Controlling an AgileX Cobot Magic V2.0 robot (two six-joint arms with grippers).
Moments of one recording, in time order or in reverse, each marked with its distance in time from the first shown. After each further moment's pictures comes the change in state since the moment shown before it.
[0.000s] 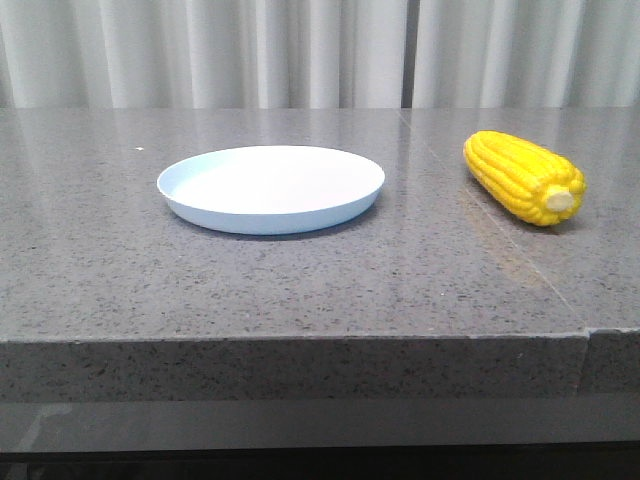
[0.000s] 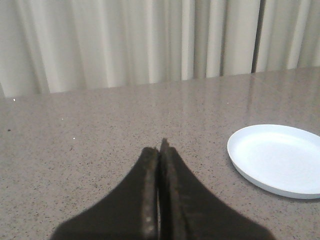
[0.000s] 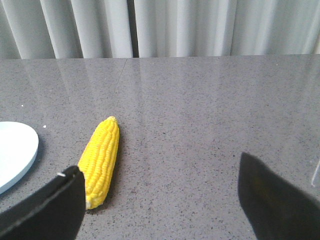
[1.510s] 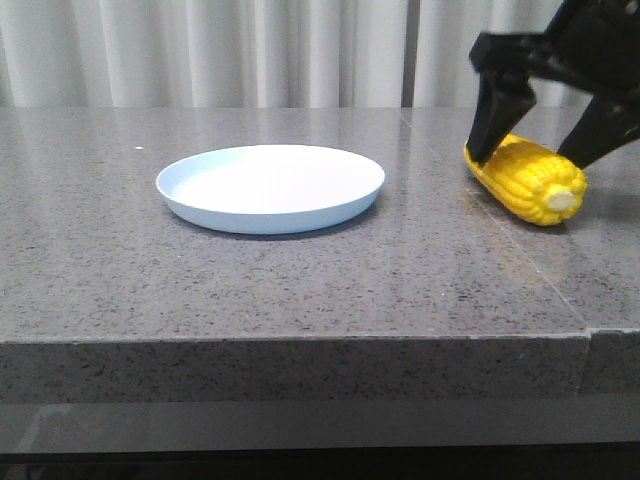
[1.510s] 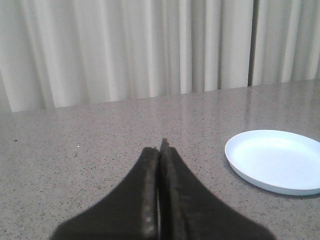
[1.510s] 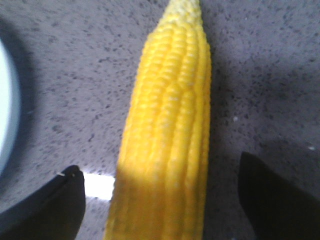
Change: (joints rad) left arm 0.000 -0.165 0.041 0.000 0.063 0.011; right arm 0.186 1.216 -0.652 0.147 0.241 0.000
